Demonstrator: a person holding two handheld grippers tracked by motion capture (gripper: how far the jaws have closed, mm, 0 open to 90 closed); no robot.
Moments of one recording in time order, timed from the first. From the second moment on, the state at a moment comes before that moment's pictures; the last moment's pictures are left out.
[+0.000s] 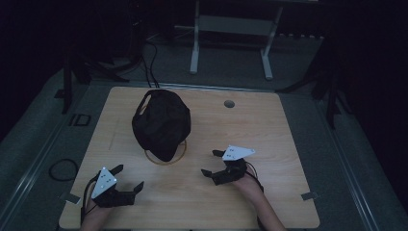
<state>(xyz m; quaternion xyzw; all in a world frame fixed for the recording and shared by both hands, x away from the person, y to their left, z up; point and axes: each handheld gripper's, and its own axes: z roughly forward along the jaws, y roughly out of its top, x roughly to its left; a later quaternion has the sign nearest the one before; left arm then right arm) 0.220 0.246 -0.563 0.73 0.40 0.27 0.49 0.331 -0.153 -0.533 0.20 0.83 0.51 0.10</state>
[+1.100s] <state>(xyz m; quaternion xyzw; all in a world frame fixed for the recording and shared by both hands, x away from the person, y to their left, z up) 0.221 0.245 -0.563 0.73 0.40 0.27 0.49 0.309 -0.213 -0.552 0.23 0.84 0.48 0.13</state>
